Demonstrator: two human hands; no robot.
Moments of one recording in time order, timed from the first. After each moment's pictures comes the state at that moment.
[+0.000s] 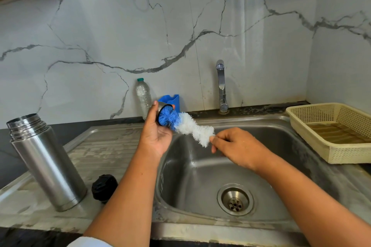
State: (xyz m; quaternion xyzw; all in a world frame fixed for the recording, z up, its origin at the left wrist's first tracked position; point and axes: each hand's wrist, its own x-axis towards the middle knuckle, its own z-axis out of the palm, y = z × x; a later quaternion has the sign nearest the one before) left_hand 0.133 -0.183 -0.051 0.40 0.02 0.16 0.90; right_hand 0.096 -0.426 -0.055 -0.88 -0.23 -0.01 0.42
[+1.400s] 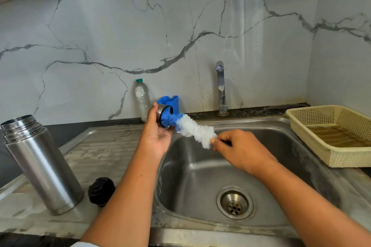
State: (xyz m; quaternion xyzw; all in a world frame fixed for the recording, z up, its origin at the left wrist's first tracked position) left_hand 0.137 -0.190 -0.048 0.38 0.07 0.17 0.91; right_hand 0.097 -0.428 -0.060 -0.90 -0.21 -0.06 0.37
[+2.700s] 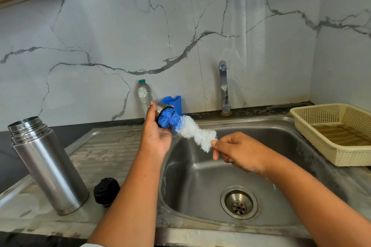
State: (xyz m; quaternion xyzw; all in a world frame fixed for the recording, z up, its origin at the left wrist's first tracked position) left_hand 0.135 -0.185 -0.046 0.38 0.03 0.18 0.91; right_hand 0.094 -0.425 -0.056 -0.83 -0.22 0.11 0.51
